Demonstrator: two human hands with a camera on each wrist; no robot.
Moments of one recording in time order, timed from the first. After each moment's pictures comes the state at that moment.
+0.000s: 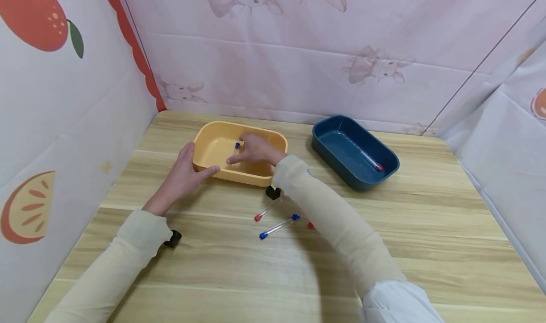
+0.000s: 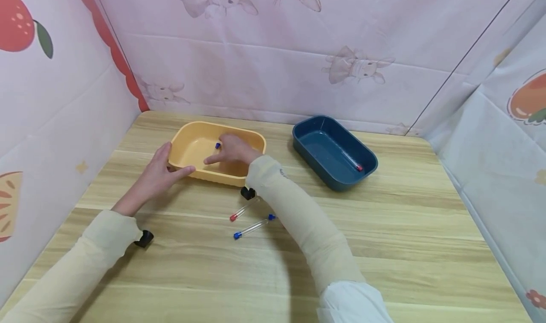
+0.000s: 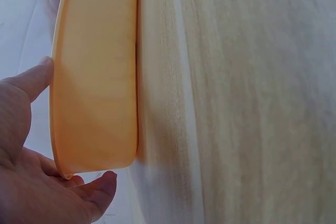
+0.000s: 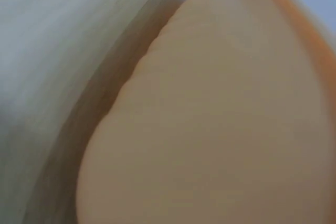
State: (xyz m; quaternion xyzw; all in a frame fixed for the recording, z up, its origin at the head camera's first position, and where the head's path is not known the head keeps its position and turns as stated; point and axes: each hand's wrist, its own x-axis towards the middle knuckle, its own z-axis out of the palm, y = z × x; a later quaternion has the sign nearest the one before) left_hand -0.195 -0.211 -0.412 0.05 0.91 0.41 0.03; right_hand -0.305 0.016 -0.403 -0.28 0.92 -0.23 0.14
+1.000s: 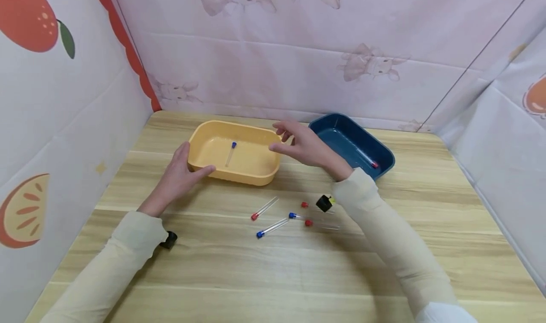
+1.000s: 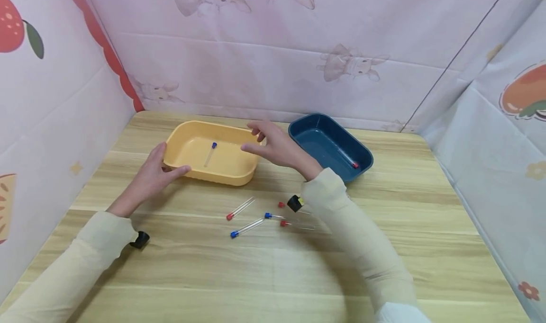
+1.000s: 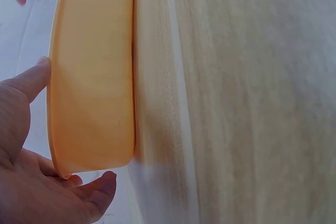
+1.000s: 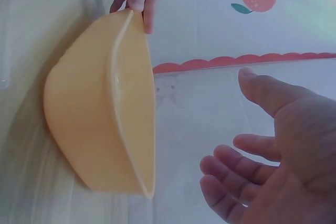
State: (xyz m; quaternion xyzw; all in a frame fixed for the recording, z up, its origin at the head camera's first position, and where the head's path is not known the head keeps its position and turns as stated) left_hand -0.192 -0.209 -0.411 0.04 0.91 0.40 0.03; right_hand -0.235 0.134 -0.328 -0.31 0.89 -0.34 0.02
